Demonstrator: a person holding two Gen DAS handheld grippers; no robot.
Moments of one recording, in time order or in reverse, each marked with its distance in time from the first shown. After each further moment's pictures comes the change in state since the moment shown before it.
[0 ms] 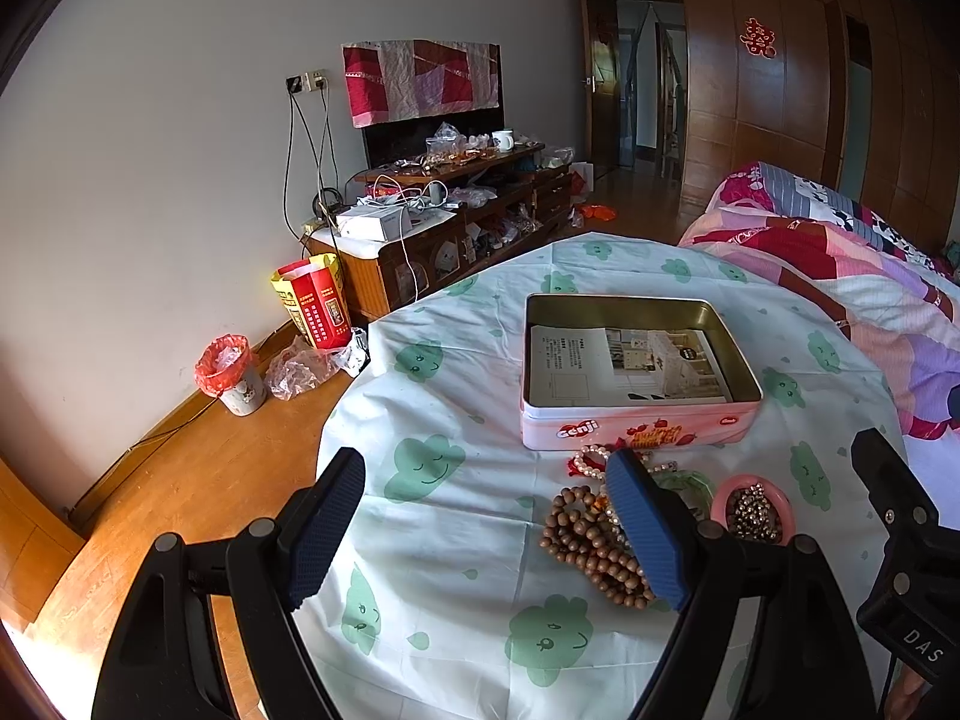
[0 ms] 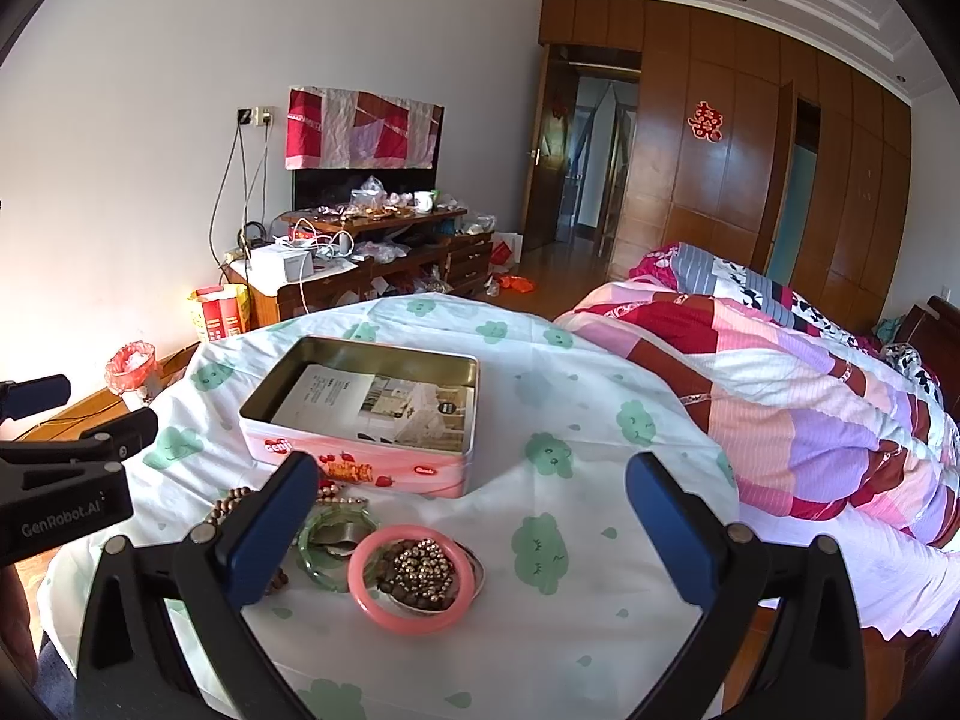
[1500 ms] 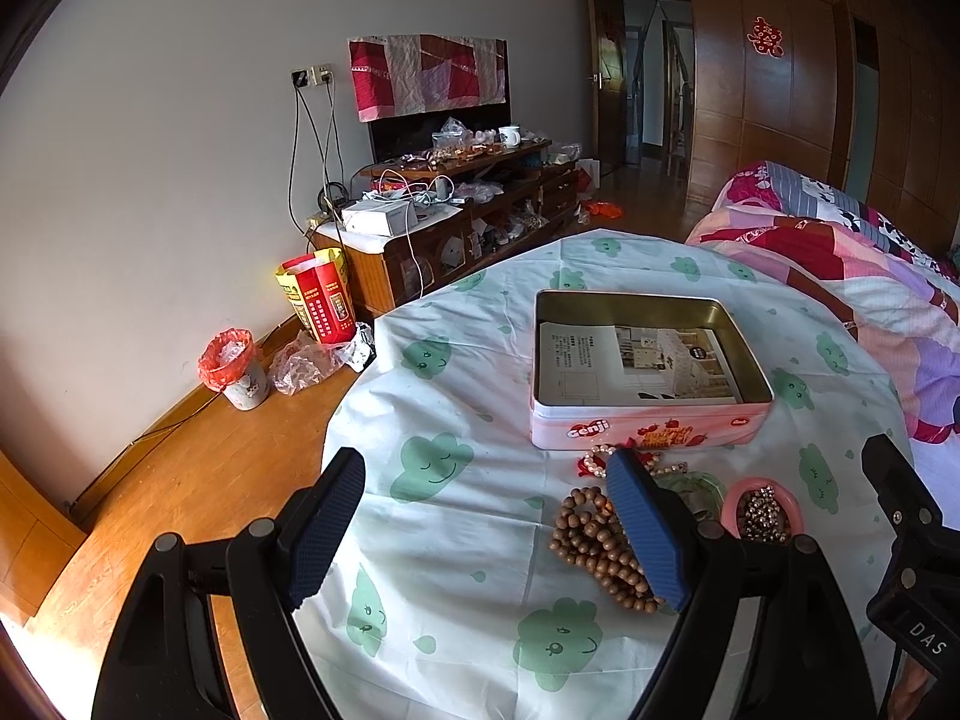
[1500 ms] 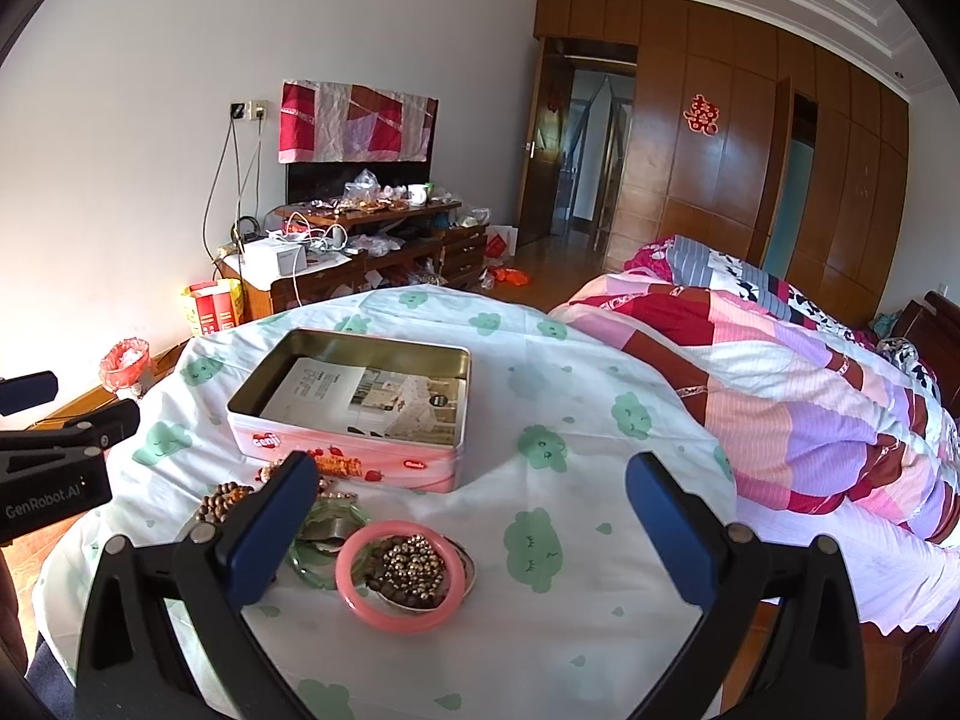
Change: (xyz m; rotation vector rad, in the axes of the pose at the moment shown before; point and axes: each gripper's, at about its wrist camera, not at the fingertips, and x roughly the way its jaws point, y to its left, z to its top) left arm 0.010 0.003 -0.003 -0.005 0.011 0.011; right arm 0.003 -0.004 -0.003 -0.002 0.012 -0.005
